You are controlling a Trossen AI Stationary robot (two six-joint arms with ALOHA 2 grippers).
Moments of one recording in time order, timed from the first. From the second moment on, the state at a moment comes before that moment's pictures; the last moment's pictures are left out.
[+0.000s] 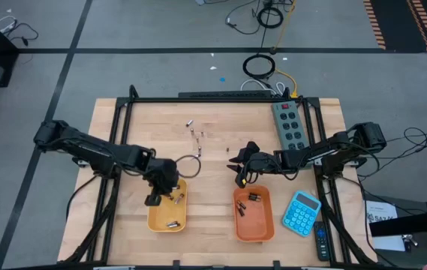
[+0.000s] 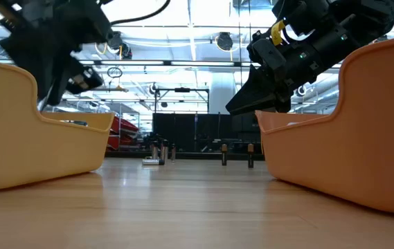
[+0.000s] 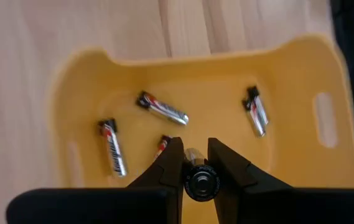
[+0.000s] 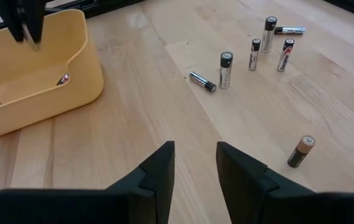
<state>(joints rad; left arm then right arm) -0.19 1.28 0.80 -0.64 0.31 -0.13 0.10 1.53 0.64 0.35 0.31 0.40</state>
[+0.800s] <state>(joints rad) -0.25 1.23 0.78 -0.07 -0.24 0.27 0.11 1.47 0.64 0.28 0.42 0.35</state>
